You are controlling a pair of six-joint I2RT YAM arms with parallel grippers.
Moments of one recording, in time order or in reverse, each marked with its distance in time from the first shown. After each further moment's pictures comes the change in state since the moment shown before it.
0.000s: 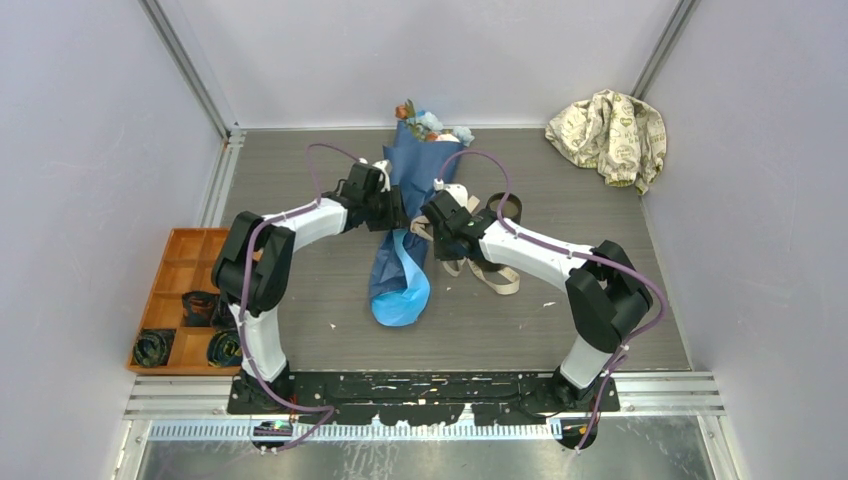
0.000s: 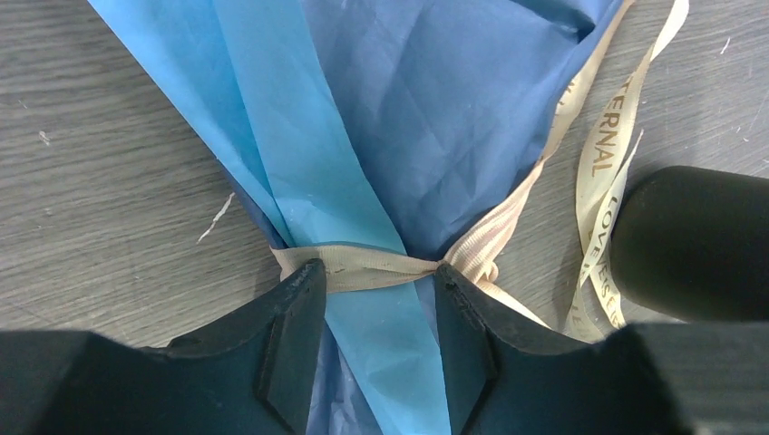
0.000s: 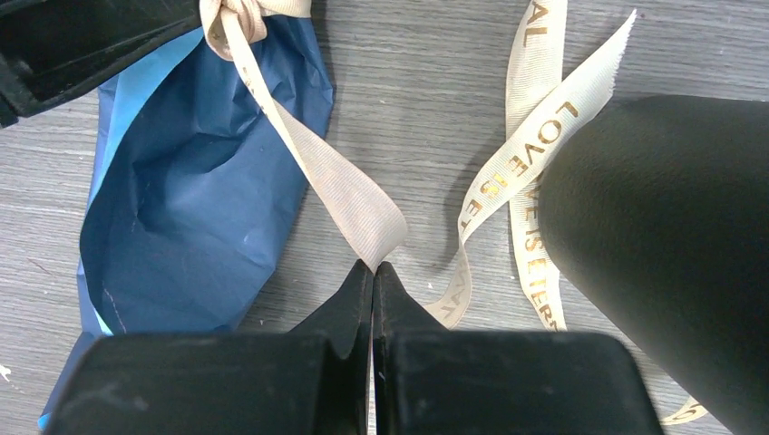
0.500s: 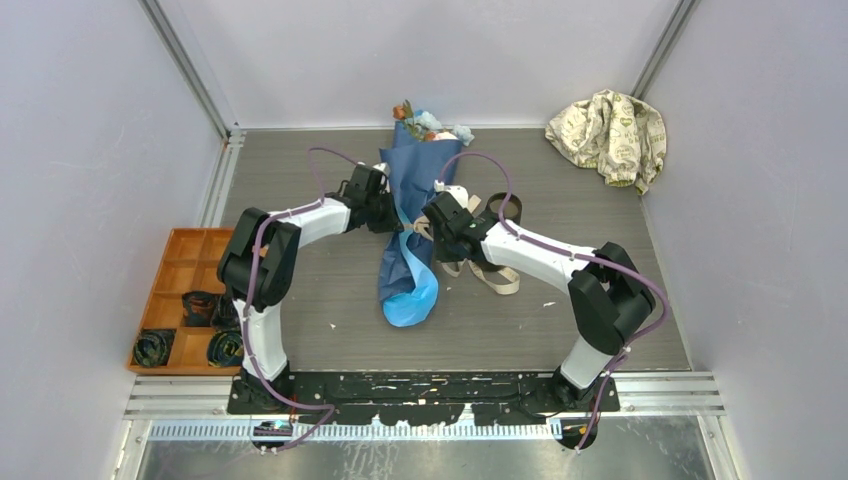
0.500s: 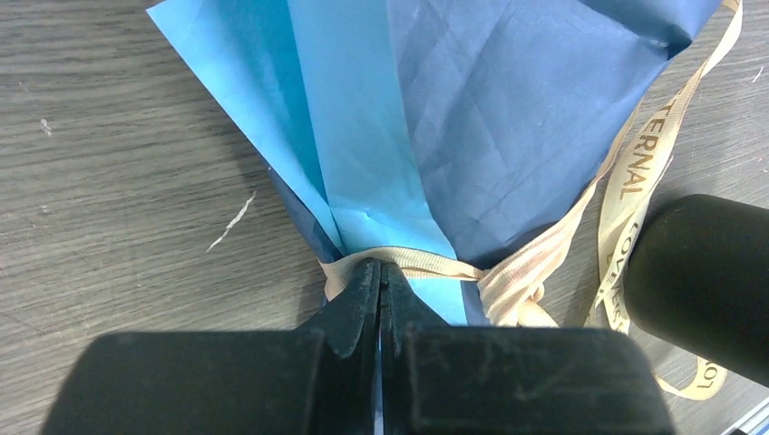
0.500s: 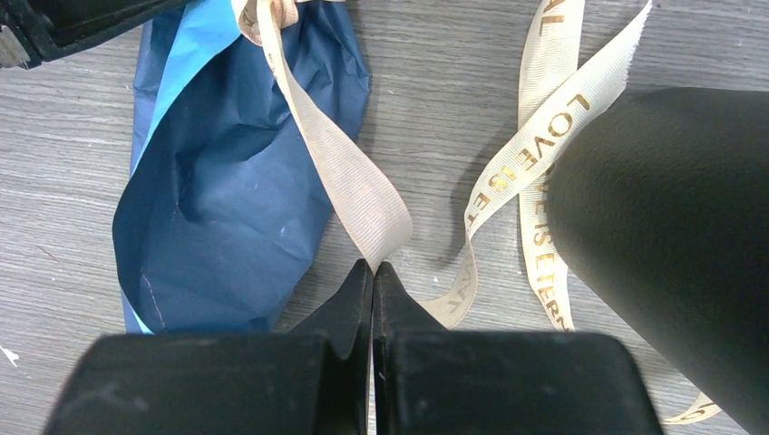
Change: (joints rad) left arm 0.000 0.054 0.015 0.001 -0.024 -0.064; right arm 0.000 -0.015 -0.021 0.015 -0.031 -0.001
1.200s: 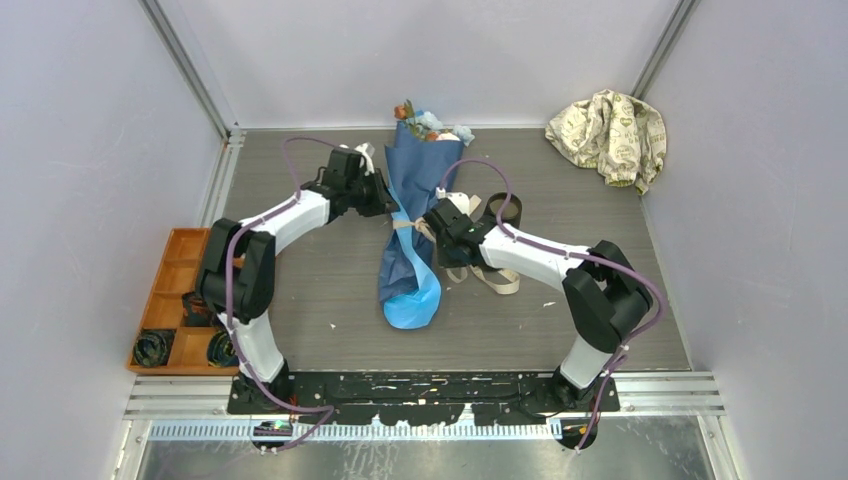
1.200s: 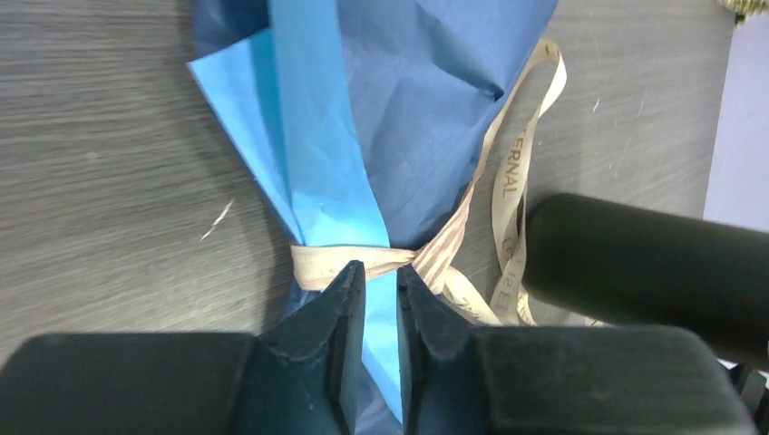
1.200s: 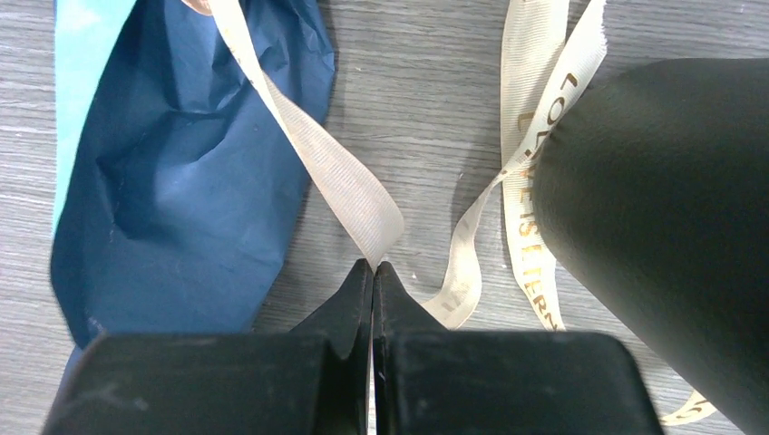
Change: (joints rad) left arm 0.073 -0.158 0.003 -0.031 0.086 -0.046; right arm 0.000 0.007 -0.047 0.013 0.019 0.000
